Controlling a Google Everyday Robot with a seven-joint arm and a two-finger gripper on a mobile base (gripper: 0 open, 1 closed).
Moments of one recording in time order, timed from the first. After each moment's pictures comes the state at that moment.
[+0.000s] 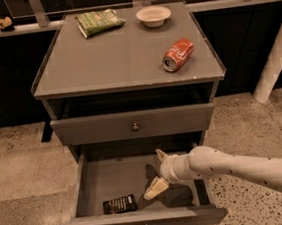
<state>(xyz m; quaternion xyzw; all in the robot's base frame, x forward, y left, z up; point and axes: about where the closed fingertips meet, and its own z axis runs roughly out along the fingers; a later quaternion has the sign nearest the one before) 0.551 -0.036 0.461 -0.52 0.75 0.20 0.36</state>
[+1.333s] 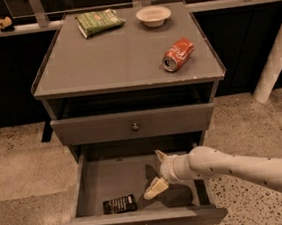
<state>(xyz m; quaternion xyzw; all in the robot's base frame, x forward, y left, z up) 0.551 -0.036 0.461 -0.52 0.75 0.20 0.36</state>
